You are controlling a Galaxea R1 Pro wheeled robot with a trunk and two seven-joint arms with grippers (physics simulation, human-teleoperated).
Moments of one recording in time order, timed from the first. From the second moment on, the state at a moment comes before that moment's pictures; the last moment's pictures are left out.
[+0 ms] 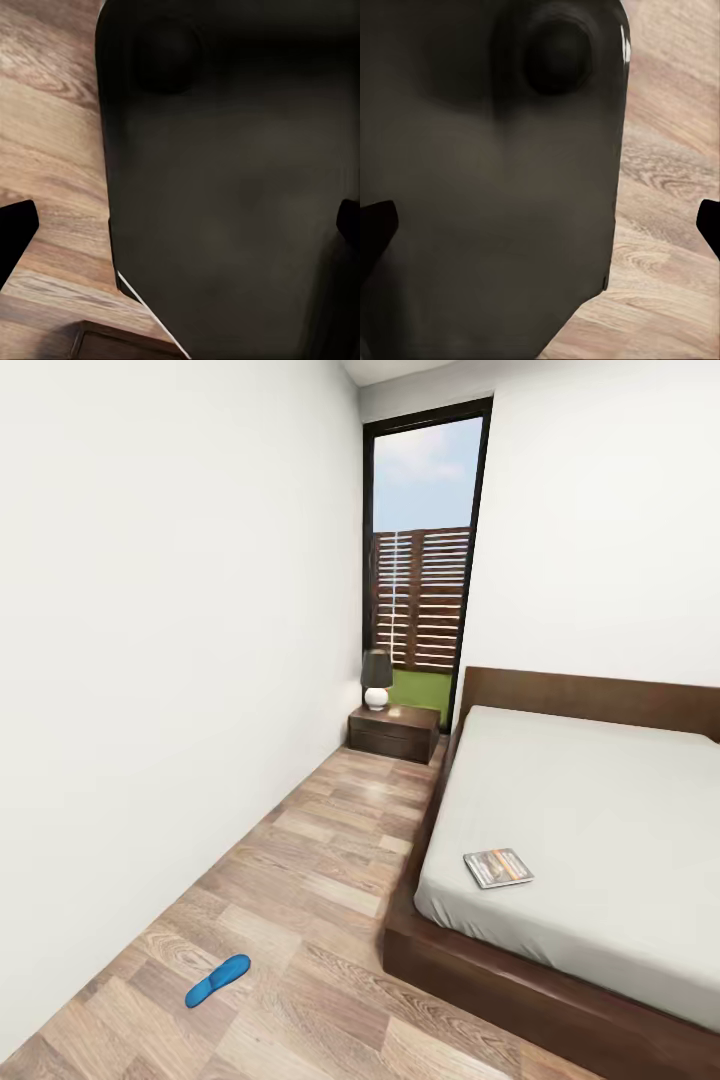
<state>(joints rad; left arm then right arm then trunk) 0.00 0.00 0.00 0.00 0.00 0.00 0.00 0.00 0.00 0.00 0.00 0.00 0.00 0.00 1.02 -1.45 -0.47</state>
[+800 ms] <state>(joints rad) 0.00 -0.01 0.00 -0.04 0.01 -0.04 0.00 -0.01 0.01 0.01 0.00 0.00 -0.01 0.00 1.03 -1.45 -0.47</state>
